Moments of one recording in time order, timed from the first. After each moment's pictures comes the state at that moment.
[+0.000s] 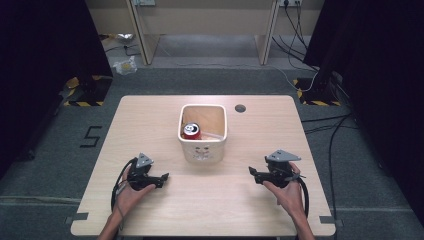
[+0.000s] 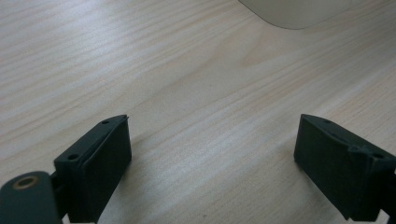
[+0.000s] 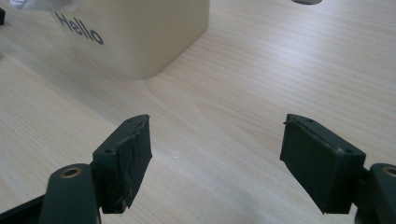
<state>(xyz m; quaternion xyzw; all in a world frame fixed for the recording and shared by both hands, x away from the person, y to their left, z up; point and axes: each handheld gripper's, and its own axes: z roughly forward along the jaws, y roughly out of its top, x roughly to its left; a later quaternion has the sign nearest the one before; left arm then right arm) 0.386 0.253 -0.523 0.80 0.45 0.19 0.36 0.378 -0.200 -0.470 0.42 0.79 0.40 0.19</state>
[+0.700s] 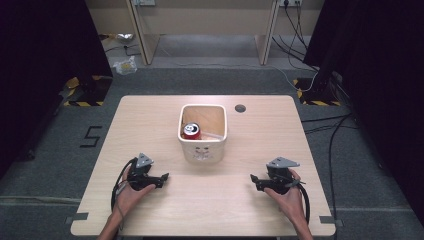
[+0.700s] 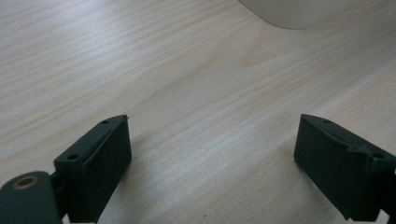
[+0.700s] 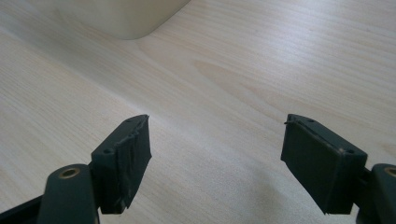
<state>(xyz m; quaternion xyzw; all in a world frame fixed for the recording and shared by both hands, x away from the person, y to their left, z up) 0.386 0.253 -0.523 0.80 0.45 0.19 0.36 0.370 -0.206 -0.493 0.44 0.80 0.37 0.18</state>
